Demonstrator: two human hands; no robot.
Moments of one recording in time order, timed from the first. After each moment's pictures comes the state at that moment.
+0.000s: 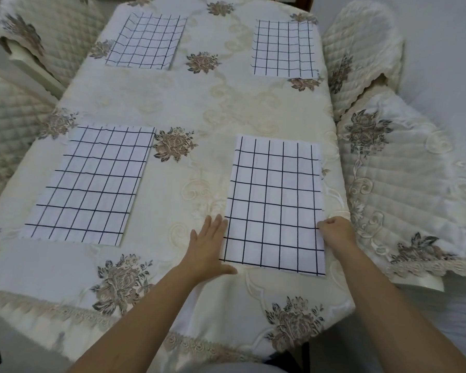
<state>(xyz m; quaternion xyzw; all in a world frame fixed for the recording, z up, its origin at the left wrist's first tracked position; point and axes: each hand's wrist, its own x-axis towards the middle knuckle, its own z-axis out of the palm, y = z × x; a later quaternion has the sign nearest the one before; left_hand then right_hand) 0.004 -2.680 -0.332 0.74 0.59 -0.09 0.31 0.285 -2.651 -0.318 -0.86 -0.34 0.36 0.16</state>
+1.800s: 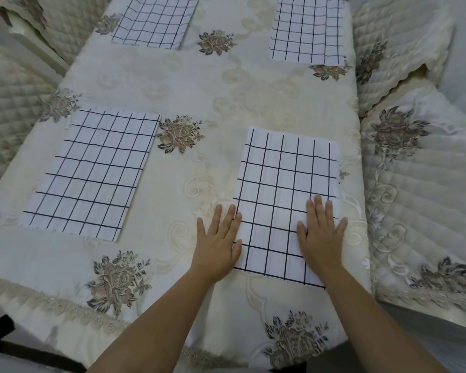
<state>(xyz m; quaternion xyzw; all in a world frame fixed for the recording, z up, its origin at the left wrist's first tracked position) 0.021 -2.671 -0.379 0.78 0.61 -0.03 0.12 0.256 -2.649 -0.373 -0.73 -0.67 0.12 0.05</state>
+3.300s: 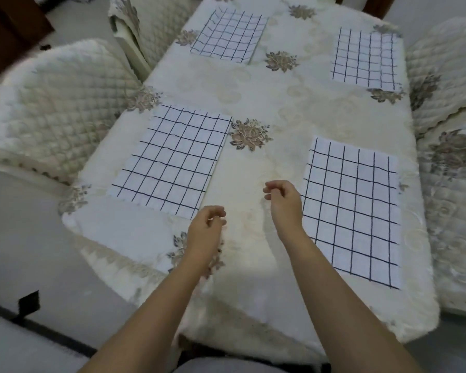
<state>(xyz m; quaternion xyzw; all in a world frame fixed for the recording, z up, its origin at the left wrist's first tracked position) -0.117 -2.713 -0.286 0.36 0.71 0.42 0.44 0.017 -2.642 -0.276 -0.65 -0.42 0.48 0.41</state>
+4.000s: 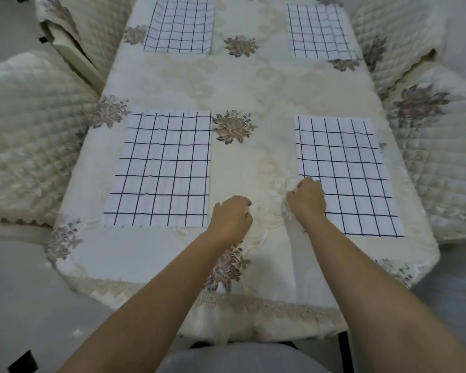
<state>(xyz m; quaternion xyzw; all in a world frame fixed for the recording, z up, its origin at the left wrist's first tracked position) -0.139 -2.659 -0.296 0.72 0.60 0.01 0.35 0.031 -2.638 -0.312 -0.86 -0.43 0.24 0.12</state>
